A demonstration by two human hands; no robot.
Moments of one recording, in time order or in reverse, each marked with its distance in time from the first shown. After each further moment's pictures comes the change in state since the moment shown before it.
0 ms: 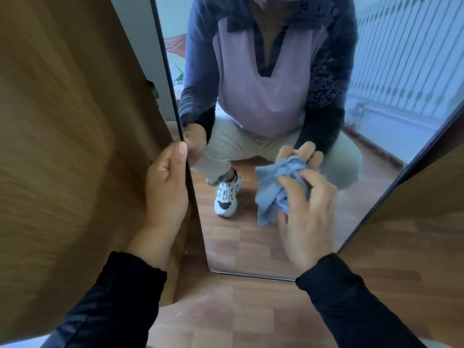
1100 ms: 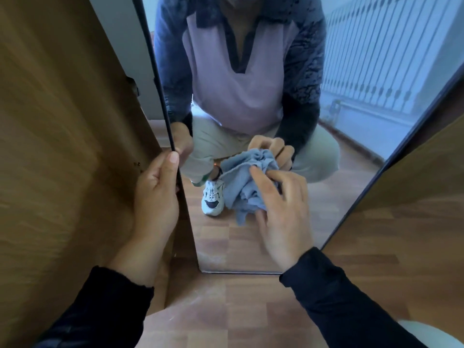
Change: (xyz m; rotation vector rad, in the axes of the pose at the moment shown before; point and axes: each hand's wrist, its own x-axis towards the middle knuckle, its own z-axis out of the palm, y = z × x) left_hand -0.008 -0.003 -0.003 -0.103 -0.086 -0.177; right_hand 0.001 -0.021 0.004 0.030 -0.067 -0.065
